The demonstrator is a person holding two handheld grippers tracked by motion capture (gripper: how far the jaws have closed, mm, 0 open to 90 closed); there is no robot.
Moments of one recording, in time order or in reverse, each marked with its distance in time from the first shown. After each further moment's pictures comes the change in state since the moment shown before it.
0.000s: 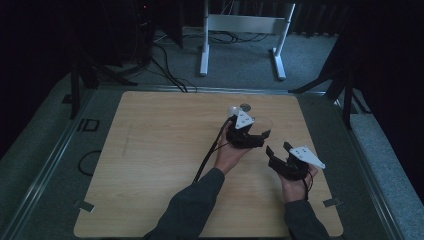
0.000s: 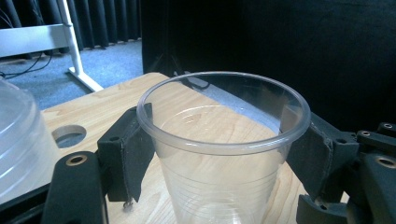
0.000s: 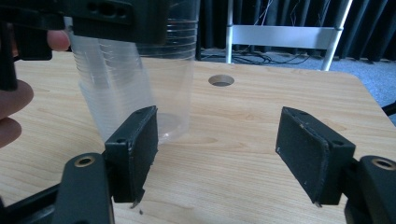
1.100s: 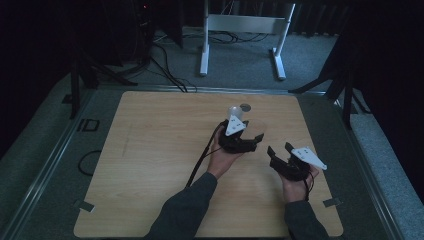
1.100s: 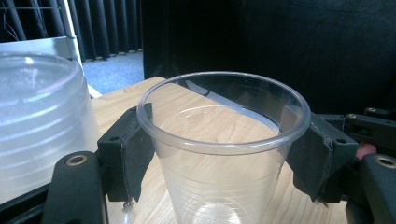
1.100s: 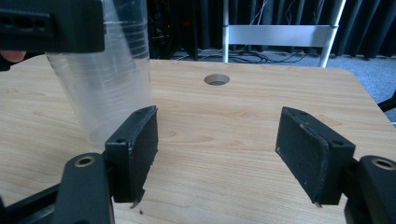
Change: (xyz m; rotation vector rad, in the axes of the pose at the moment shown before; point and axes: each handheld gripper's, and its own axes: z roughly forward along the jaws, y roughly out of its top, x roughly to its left) left arm 0.005 -0.016 -0.021 -0.046 -0.005 0.019; right arm -0.004 -0.003 -0.001 -0.007 -0.013 0.021
